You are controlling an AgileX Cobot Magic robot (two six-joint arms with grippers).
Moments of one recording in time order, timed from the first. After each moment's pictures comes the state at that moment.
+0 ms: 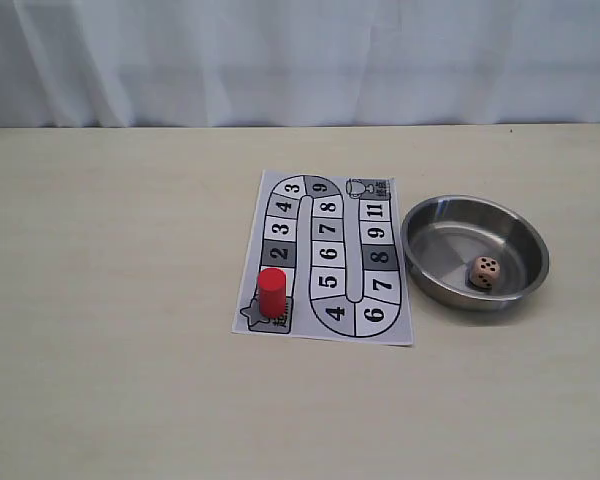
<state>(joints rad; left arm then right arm) 0.02 0.00 0.00 0.07 0.34 -0.05 -0.02 0.00 0.00 0.03 0.19 -0.09</state>
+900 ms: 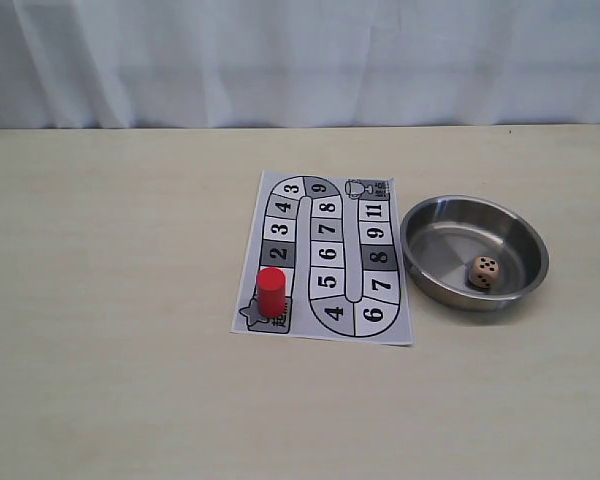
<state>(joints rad) 0.02 0.00 0.00 0.07 0.34 -0.05 -0.02 0.00 -0.01 0.18 -0.12 -0.09</state>
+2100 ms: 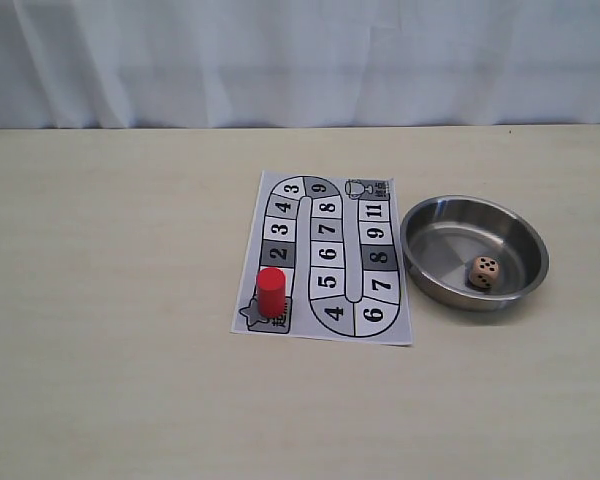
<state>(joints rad) 0.02 0.00 0.00 0.07 0.34 -0.05 -0.02 0.69 -0.73 0.15 0.43 -0.10</state>
